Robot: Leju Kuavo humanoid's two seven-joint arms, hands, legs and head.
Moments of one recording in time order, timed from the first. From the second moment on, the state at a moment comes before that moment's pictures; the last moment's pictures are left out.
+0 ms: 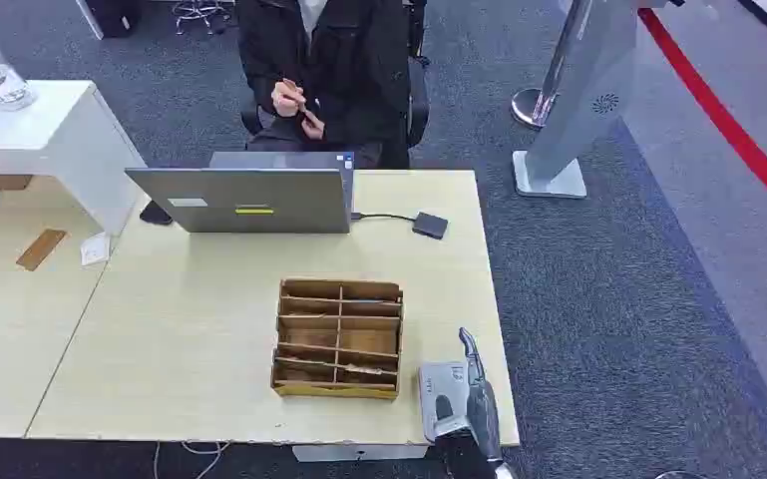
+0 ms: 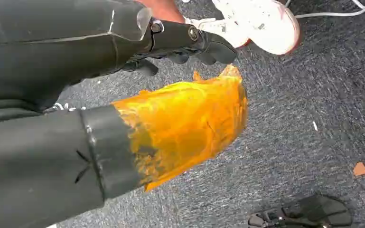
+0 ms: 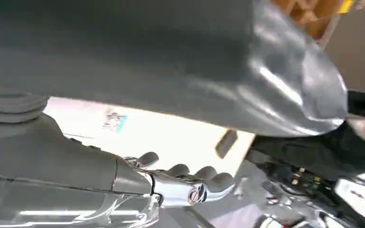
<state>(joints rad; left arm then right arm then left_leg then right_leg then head) -0.04 -0.19 0.89 -0.20 -1.46 0.32 -0.07 0.07 0.07 0.58 -1.23 0.10 -0.64 -0.62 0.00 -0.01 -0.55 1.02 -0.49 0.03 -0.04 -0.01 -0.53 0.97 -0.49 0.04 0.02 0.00</state>
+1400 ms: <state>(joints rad) -0.05 -0.18 0.89 -0.20 -1.51 0.28 -0.07 -0.09 -0.06 0.65 -1.79 1.14 -0.61 -0.14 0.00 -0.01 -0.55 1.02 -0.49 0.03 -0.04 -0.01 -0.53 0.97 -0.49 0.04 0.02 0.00</state>
